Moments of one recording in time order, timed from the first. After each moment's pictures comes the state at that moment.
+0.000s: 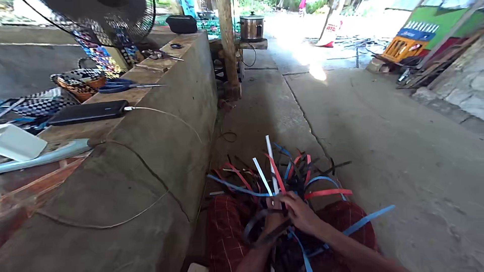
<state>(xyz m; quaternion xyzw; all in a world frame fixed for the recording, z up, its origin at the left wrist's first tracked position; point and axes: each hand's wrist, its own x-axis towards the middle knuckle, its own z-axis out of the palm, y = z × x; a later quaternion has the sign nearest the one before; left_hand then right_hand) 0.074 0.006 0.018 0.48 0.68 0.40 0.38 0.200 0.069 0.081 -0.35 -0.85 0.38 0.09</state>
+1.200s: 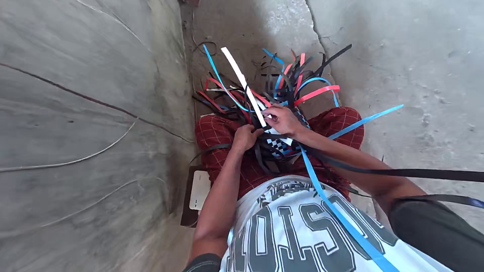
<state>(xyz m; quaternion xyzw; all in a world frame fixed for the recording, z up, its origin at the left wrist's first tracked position) 0.006 -0.001 0.024 0.53 0.73 0.11 0.42 0.179 0.077 0.037 -0.36 -0.82 0.40 0.19</state>
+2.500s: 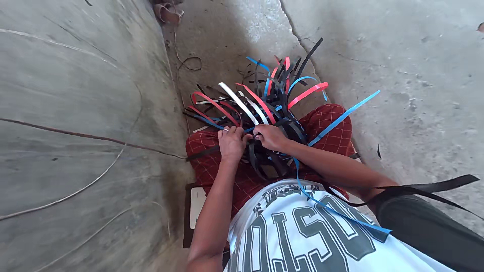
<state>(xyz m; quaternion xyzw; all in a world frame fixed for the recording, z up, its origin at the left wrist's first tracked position) 0.003 -0.003 0.023 0.69 0.71 0.12 0.10 0.174 0.055 0.026 -0.40 -0.82 0.40 0.04</state>
